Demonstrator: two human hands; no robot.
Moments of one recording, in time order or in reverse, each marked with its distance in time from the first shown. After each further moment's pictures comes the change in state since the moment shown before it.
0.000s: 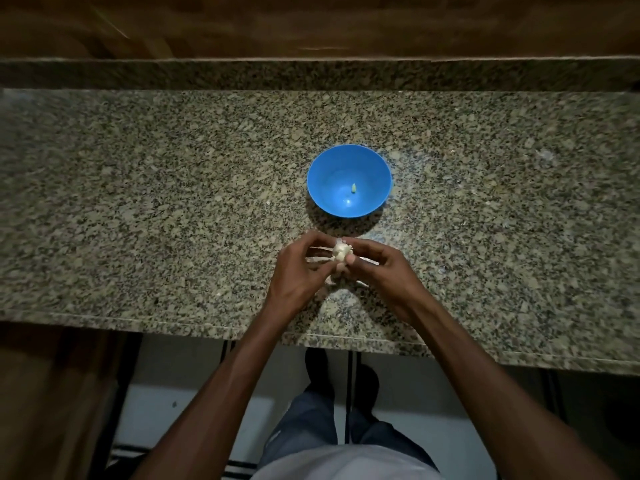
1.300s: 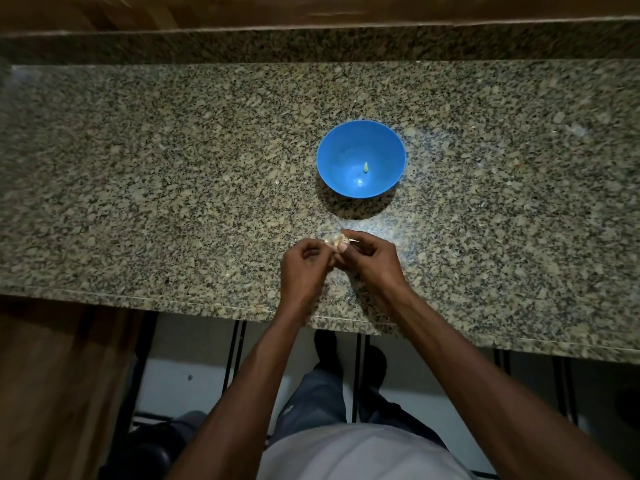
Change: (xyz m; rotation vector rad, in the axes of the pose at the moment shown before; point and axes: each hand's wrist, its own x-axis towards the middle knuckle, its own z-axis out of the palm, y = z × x) left_hand -0.017 -0.036 0.027 -0.281 0.251 -0.452; right_hand 0.015 0.041 0.032 0.026 0.215 0.069
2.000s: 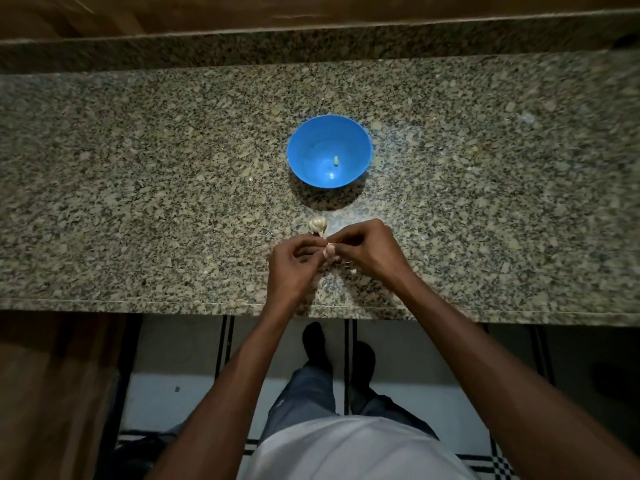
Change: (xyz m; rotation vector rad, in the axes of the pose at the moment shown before) left_hand -0.029 0.006 0.005 0.081 -0.164 0.206; right_hand -0.021 -0.039 -0.043 -0.697 -0.108 -0.257
